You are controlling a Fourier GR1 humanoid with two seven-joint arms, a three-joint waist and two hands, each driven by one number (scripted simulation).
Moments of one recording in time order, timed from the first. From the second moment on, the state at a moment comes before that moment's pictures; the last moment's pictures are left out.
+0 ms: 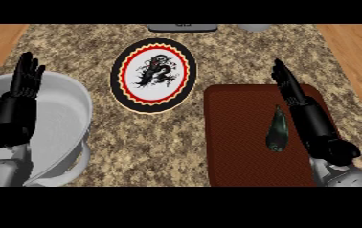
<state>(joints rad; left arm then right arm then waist) -0.13 0.43 0.01 -1.50 0.15 0.25 -0.19 -0.16 -0.46 0.32 -1.72 -0.16 -0.23 -0.01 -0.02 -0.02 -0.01</state>
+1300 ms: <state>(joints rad) -0.28 0.42 -0.07 -1.56 0.19 0.08 0.07 -0.42 -0.26 0.26 -1.23 0.19 -0.71 0.34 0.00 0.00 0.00</state>
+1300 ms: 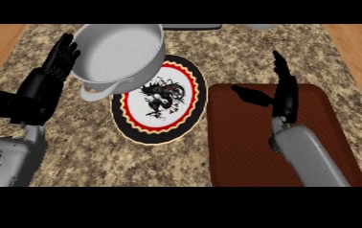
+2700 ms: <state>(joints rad) -0.28 0.42 -0.01 -1.59 0.19 0.04 0.10 -0.61 -0.57 0.40 -1.18 -0.02 0.16 1.11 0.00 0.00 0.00</state>
